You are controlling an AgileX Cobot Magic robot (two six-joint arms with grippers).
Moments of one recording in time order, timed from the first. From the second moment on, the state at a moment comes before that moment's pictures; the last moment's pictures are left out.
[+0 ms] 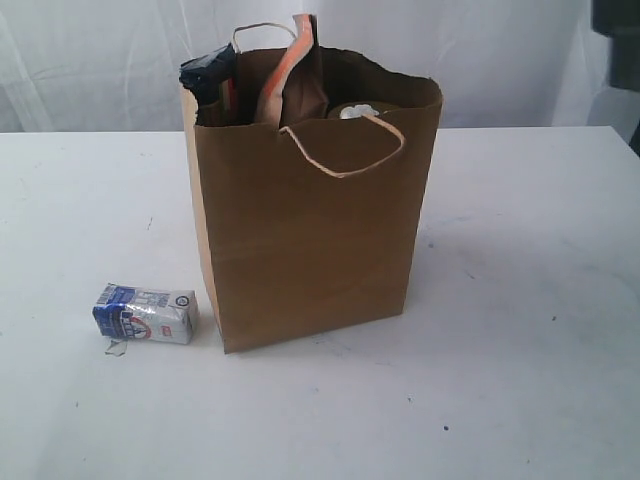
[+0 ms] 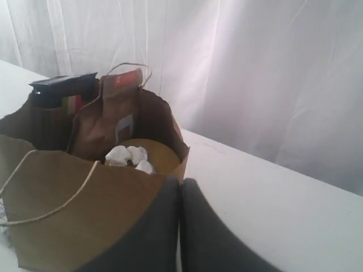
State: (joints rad) left arm -0.38 0.19 0.02 -0.15 0.39 0.76; right arm 0.38 0.78 -0.93 0.13 0.47 -0.18
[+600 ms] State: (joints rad) left arm -0.38 0.19 0.02 -0.15 0.39 0.76; right arm 0.38 0.50 -0.73 0.01 0.60 -0.15
